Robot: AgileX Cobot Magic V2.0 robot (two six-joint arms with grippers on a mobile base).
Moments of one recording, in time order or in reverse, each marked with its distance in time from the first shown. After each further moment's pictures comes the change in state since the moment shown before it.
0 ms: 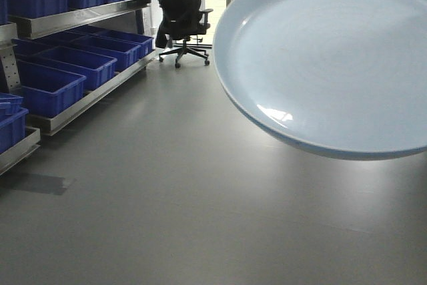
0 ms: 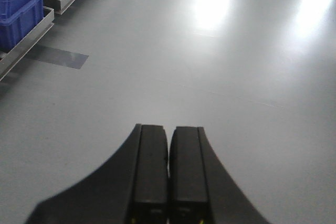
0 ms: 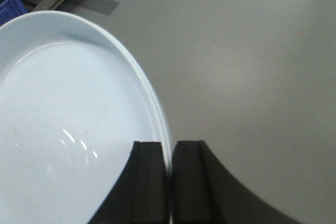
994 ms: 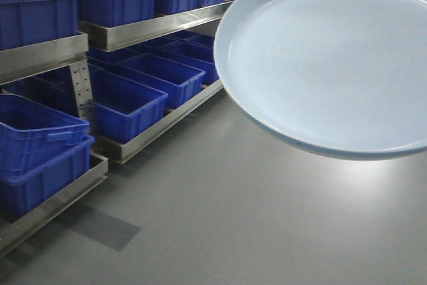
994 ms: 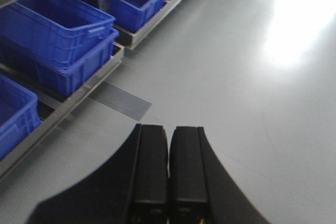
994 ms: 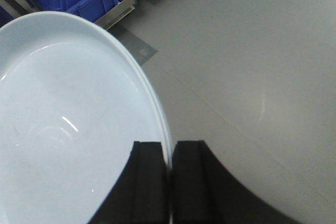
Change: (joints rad) left arm 0.000 0.000 0.000 0.000 0.000 0.000; right arm 0.000 0.000 0.000 0.000 0.000 0.000
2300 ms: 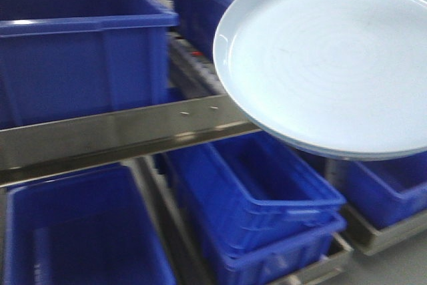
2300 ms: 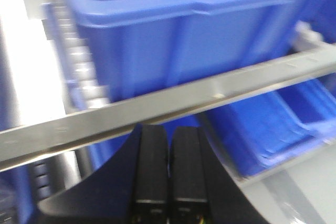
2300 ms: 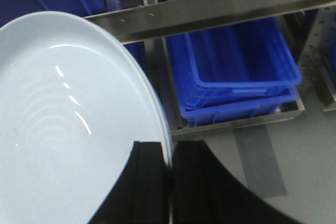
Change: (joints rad) left arm 0.000 0.002 0.000 0.000 0.000 0.000; right arm 0.000 0.000 0.000 0.000 -0.001 0.000
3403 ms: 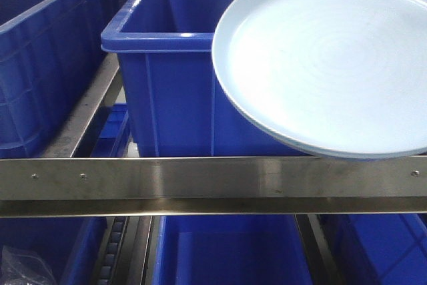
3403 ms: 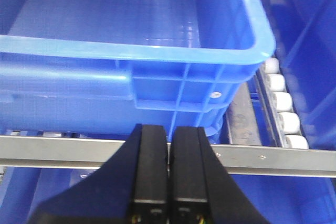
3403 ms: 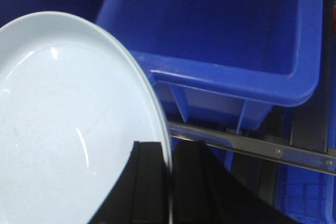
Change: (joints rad) left arm 0.000 0.000 0.000 0.000 0.000 0.000; right arm 0.000 0.002 0.000 0.000 0.000 0.000
